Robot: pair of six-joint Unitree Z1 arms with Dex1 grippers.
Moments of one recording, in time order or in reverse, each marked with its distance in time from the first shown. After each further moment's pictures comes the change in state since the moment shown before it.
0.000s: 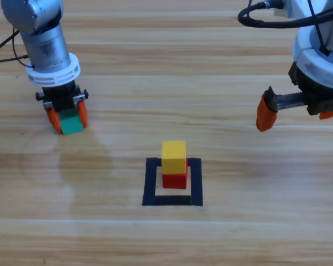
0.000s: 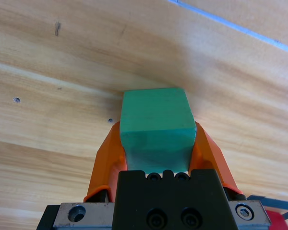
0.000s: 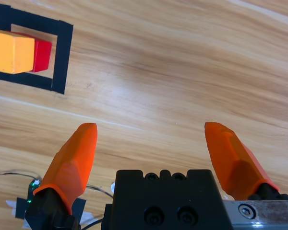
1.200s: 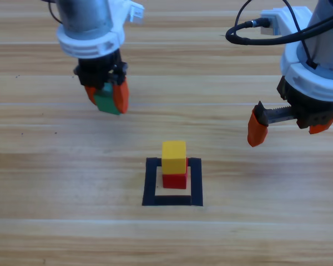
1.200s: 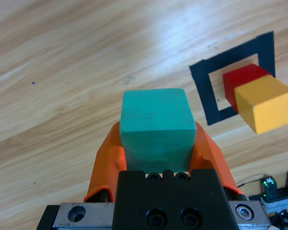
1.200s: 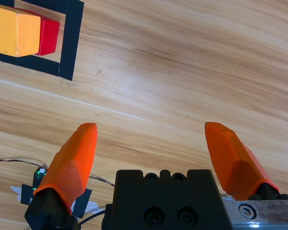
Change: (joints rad) arm 0 -0.285 -0.147 -0.194 0.228 0.037 0.472; arm 1 -0.001 0.041 0.003 -0.001 0.067 -0.021
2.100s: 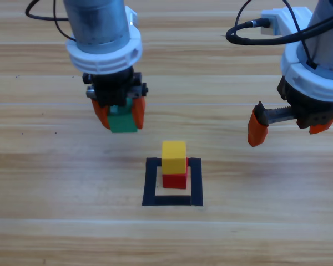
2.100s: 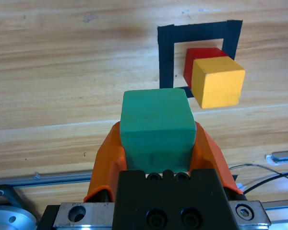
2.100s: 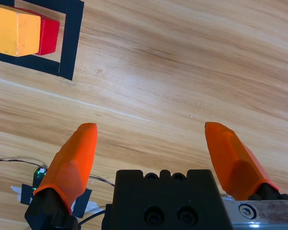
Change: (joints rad) arm 0 -0.135 -0.077 0.082 0.000 -0.017 -0.490; arm 1 0.000 0.000 0.000 0.000 0.000 0.000
